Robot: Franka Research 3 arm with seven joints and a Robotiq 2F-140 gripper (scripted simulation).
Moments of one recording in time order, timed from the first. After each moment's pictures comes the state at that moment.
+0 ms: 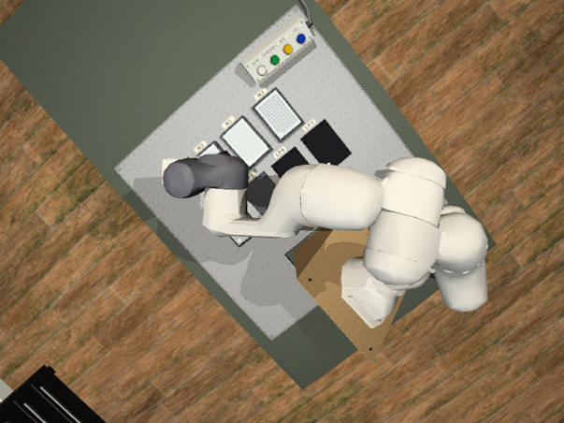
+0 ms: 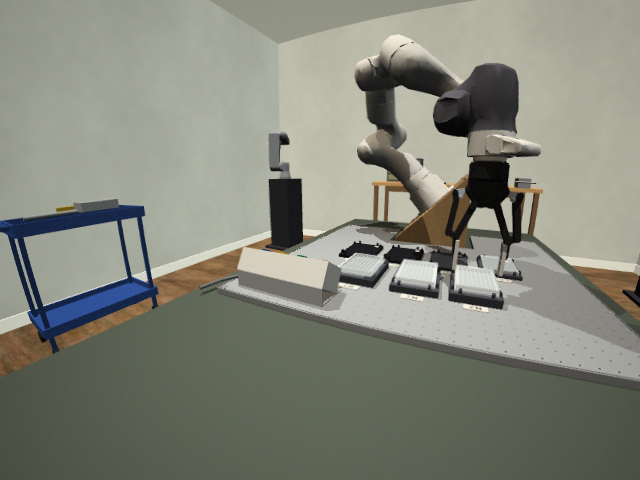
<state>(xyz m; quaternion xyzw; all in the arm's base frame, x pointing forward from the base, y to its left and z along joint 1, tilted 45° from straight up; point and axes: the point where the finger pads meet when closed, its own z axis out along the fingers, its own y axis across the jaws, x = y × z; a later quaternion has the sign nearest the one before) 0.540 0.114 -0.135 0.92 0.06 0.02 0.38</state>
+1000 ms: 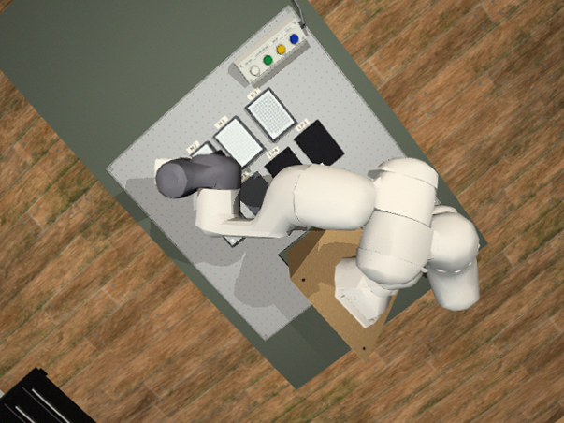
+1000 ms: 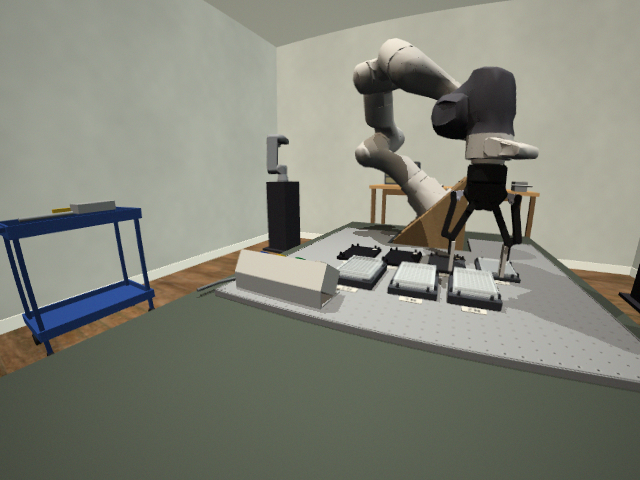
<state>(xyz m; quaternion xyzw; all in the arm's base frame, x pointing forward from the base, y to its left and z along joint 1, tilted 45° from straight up) 0.540 0.114 -0.135 0.92 0.06 0.02 0.38</state>
